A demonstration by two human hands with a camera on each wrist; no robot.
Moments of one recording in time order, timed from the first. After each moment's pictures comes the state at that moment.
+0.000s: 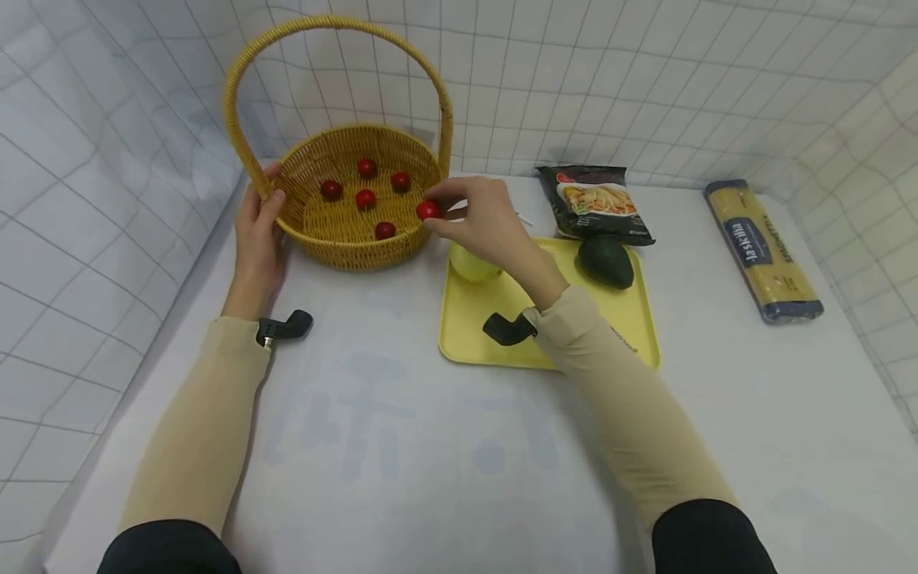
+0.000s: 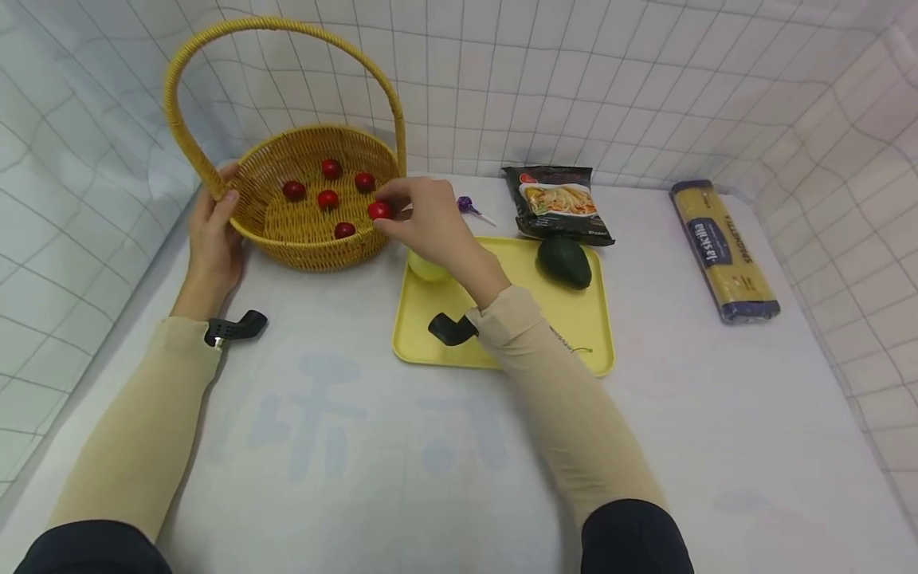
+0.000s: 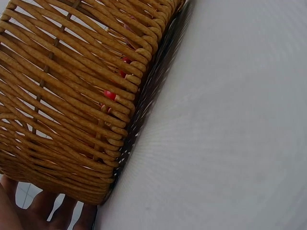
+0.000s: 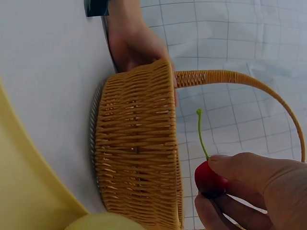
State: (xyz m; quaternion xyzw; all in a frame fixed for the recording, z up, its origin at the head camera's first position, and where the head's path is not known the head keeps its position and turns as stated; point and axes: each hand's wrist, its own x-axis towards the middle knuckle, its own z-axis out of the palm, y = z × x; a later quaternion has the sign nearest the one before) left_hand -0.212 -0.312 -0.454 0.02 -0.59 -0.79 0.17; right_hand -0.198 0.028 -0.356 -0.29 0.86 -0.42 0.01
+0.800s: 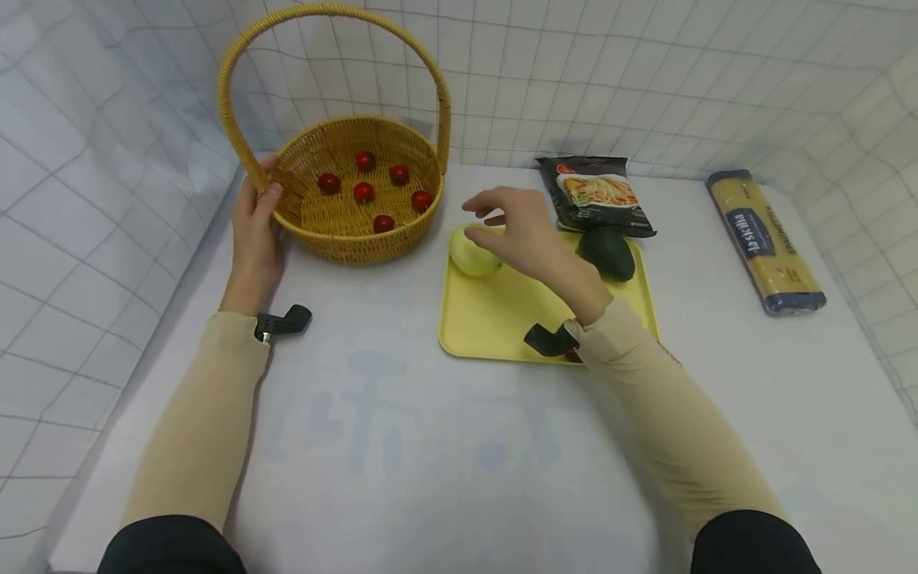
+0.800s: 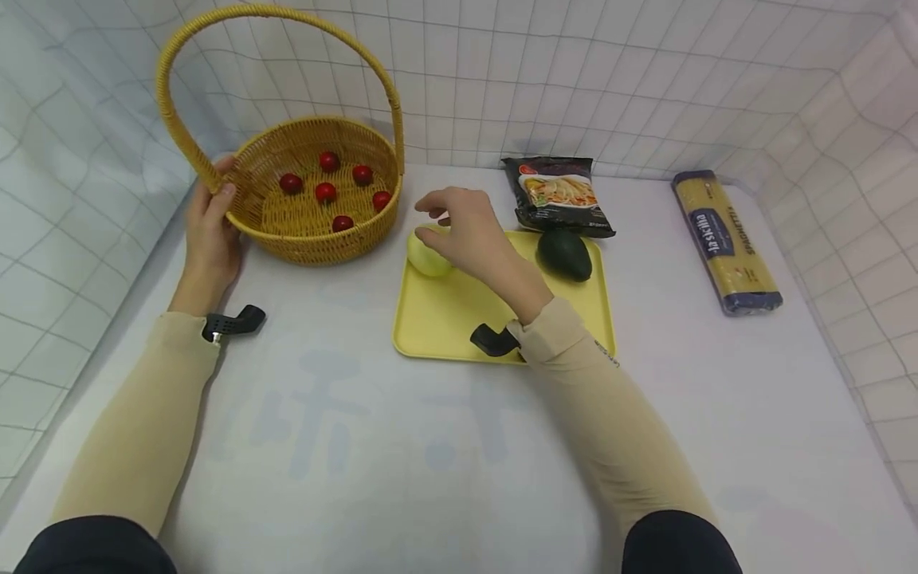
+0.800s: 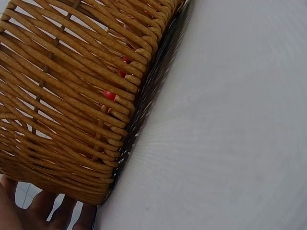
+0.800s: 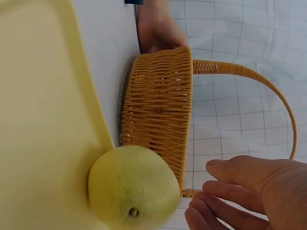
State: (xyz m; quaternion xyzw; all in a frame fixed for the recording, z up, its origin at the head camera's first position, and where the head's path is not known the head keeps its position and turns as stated) left_hand -0.208 -0.311 -0.453 0.02 -0.60 -0.78 0.17; right_hand -0.182 0.074 -0.366 -0.28 0.89 -0.36 -0.01
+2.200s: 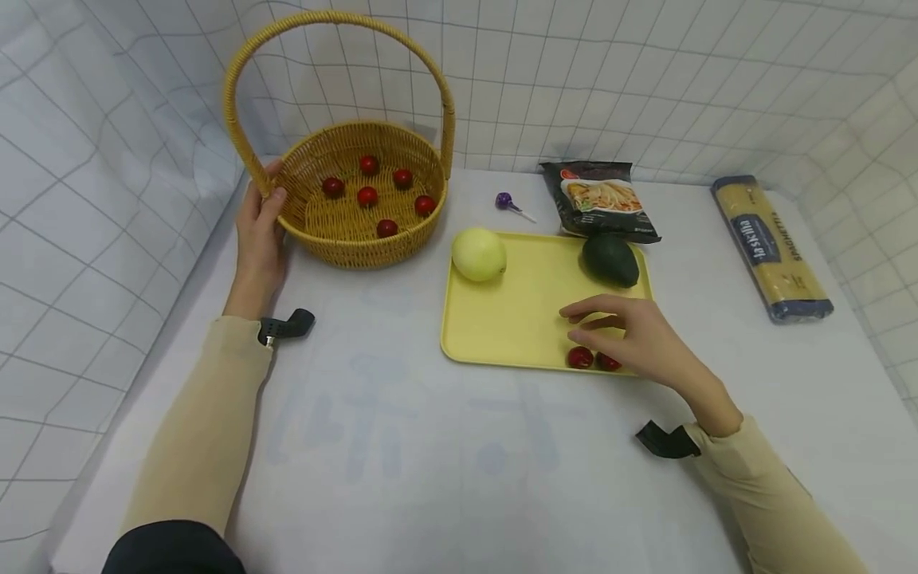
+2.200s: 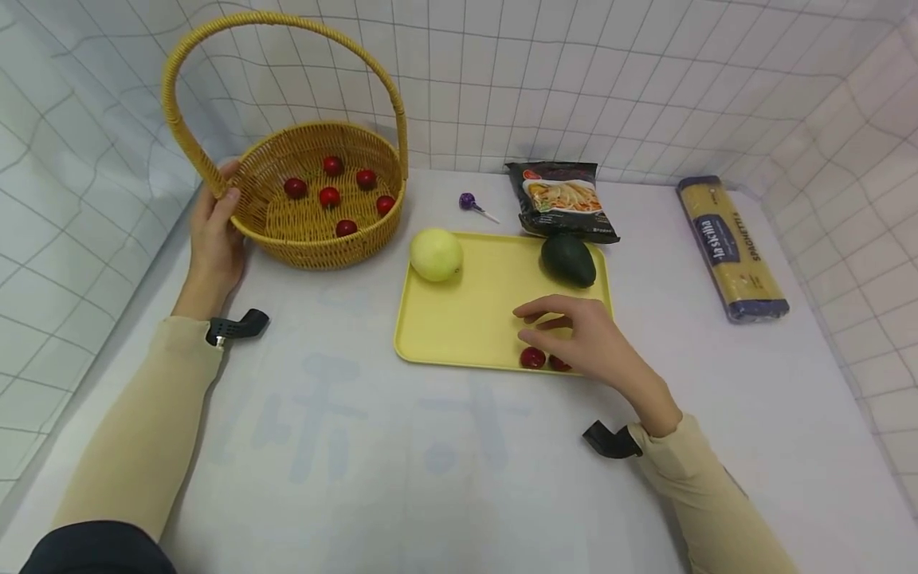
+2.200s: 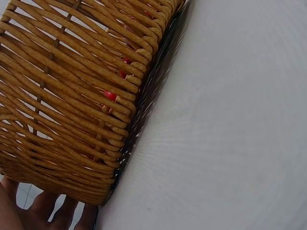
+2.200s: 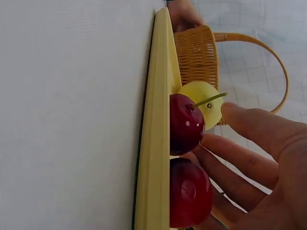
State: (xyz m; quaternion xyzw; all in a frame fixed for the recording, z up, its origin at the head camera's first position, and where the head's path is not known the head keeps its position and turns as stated) left_hand -0.208 -0.313 -0.453 0.01 -0.61 -0.77 0.17; right_hand -0.093 0.215 -0.425 -0.25 0.87 -0.41 0.09
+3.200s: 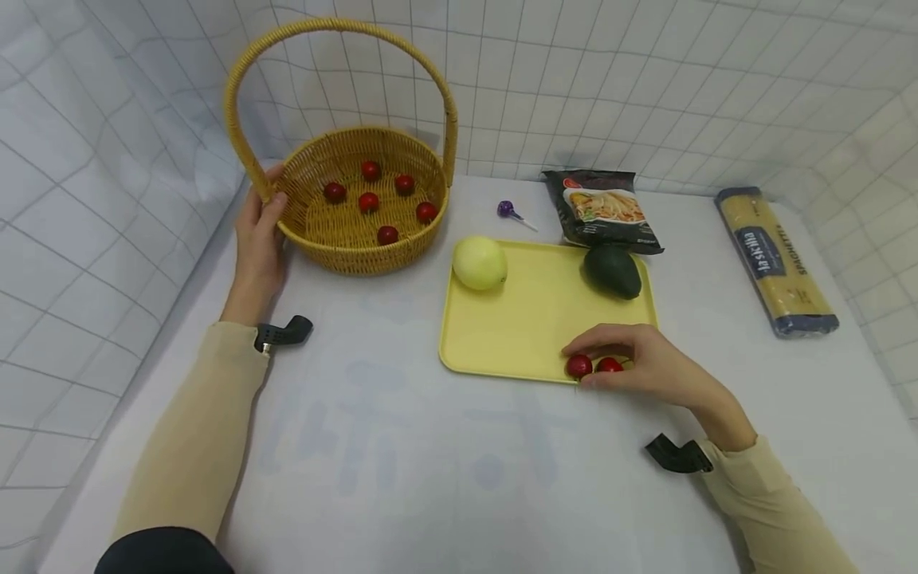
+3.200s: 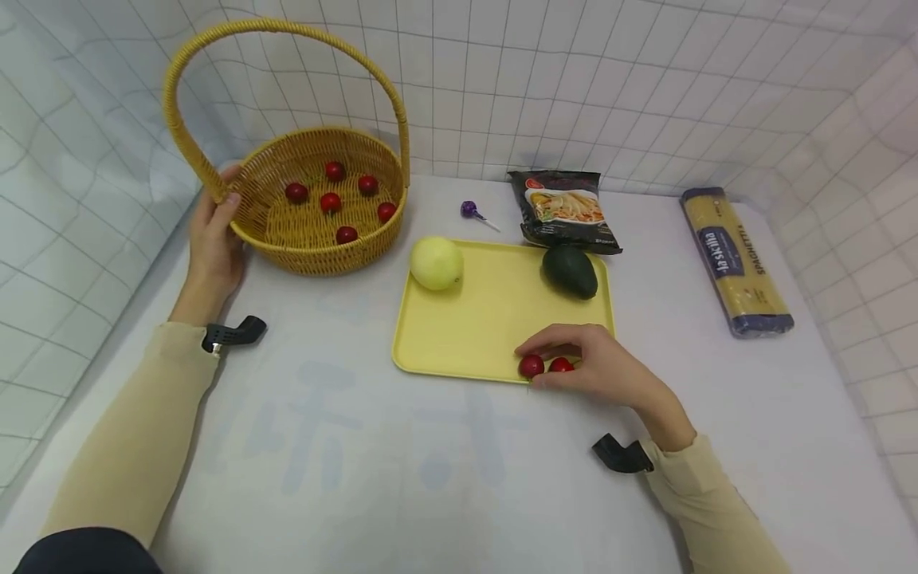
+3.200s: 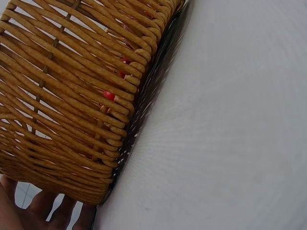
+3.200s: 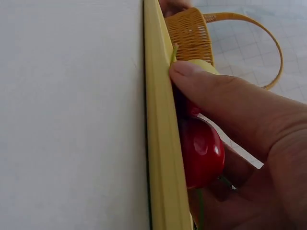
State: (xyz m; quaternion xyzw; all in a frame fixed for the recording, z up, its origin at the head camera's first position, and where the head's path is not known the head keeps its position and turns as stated) left_hand -0.210 -0.313 -0.455 0.00 -0.61 -0.78 0.17; right_hand -0.098 0.238 -0.438 -0.31 0.82 -0.44 0.20
